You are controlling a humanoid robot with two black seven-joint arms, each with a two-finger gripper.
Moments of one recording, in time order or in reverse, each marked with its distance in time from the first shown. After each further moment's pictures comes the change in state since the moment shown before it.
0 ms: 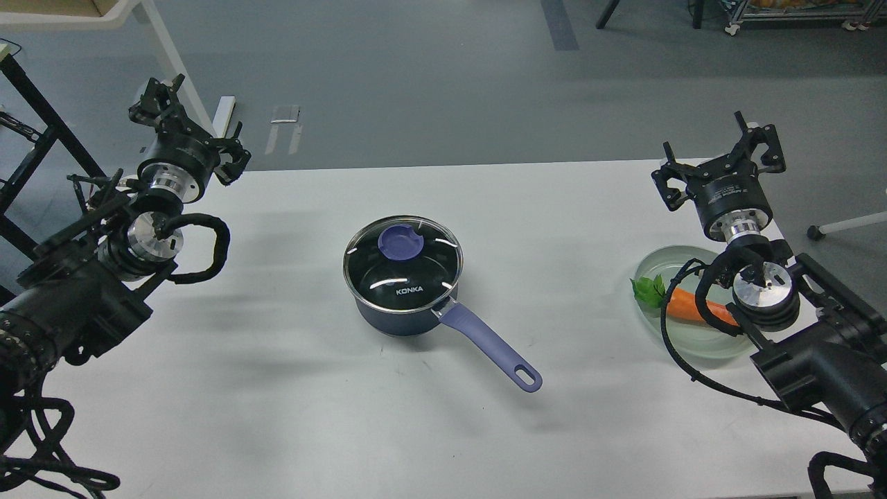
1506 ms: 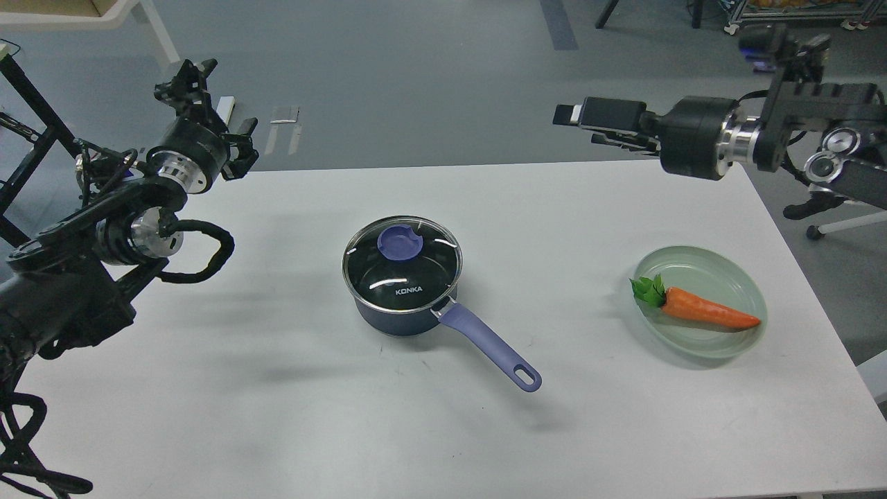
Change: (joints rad) left arm -0.042 0.060 0.058 -0.117 0.252 0.076 0.027; right arm 0.861 -0.447 -1.182 0.450 -1.009 0.004 0.002
